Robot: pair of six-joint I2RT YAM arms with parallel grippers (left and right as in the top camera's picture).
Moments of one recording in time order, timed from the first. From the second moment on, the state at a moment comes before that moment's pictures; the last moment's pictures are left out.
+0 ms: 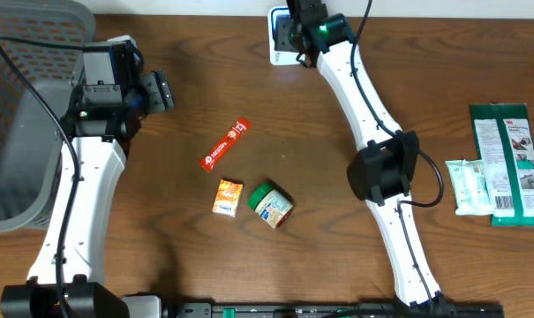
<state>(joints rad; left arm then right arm) 0.02 1.49 1.29 -0.60 -0.04 -0.21 0.39 2.67 2.74 -0.94 0.10 0.38</state>
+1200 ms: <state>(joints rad) 0.02 1.49 1.29 -0.60 -0.04 -0.21 0.39 2.68 2.74 -0.95 0.08 0.38</state>
